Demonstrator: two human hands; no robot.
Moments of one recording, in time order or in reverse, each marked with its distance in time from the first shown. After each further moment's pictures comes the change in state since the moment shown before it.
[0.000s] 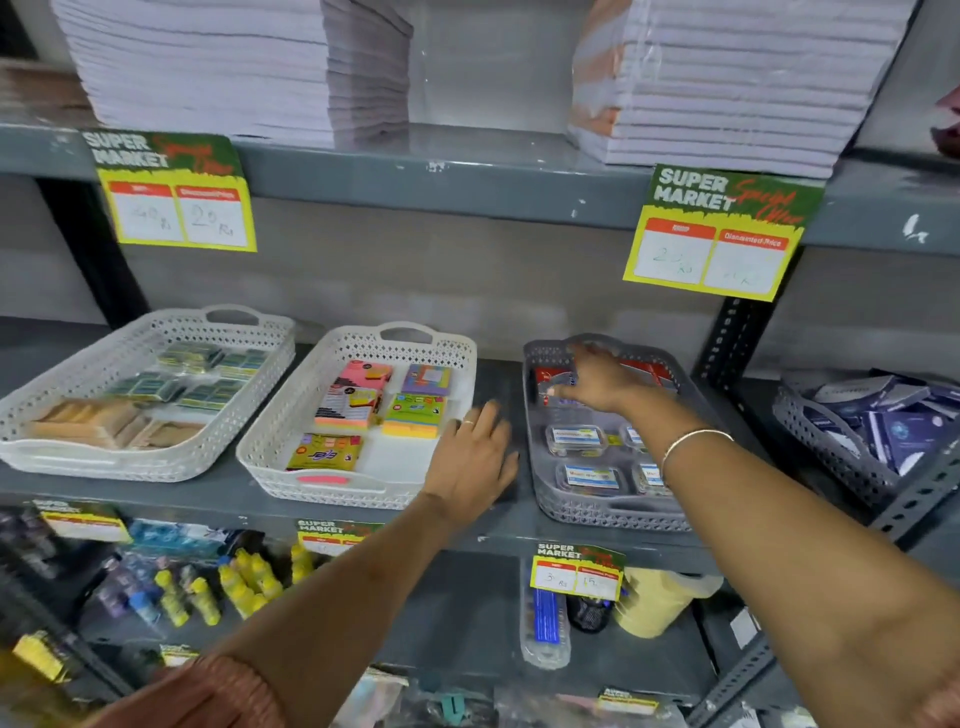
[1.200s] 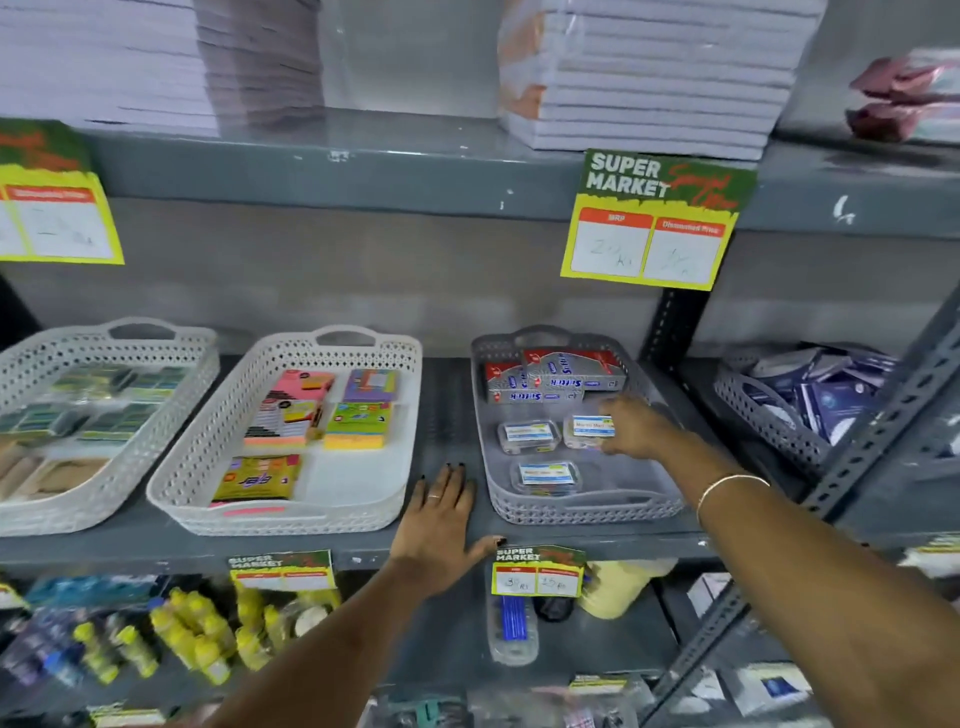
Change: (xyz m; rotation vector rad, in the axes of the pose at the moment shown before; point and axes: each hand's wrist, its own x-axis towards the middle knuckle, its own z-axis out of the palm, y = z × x) left_hand -0.025 0.015 0.075 -0.089 -0.330 0.054; right_hand -0.038 0.101 0.022 -0.166 -0.119 0.158
